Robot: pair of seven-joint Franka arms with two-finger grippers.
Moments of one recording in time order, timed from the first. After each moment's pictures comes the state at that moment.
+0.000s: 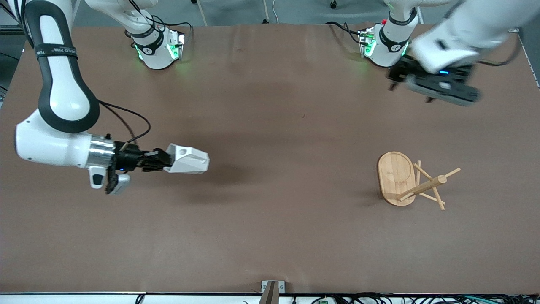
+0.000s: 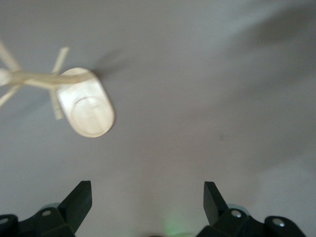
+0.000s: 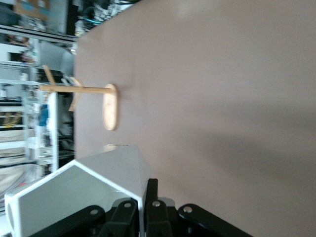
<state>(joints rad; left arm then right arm) -0.01 -0.01 -0.44 -1.55 -0.06 1.53 0.02 0.12 0.32 0.04 -1.77 1.05 1.95 -0.44</state>
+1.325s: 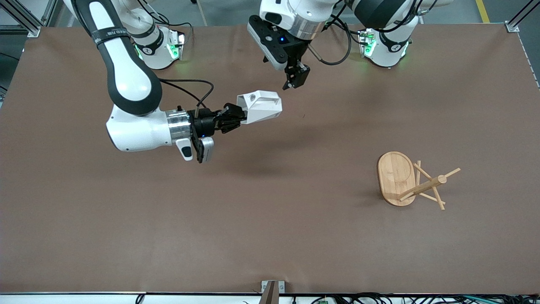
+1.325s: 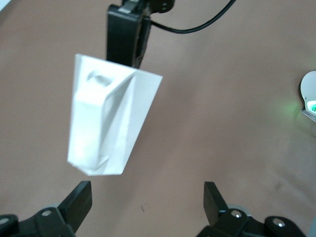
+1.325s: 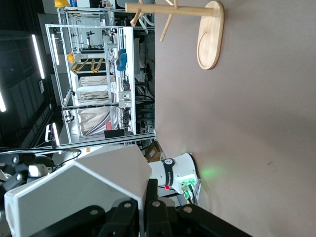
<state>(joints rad) -0.09 0.16 -0.82 -1.56 -0.07 1.93 0.12 0.38 0.33 0.04 -1.77 1.35 1.79 -0.45</state>
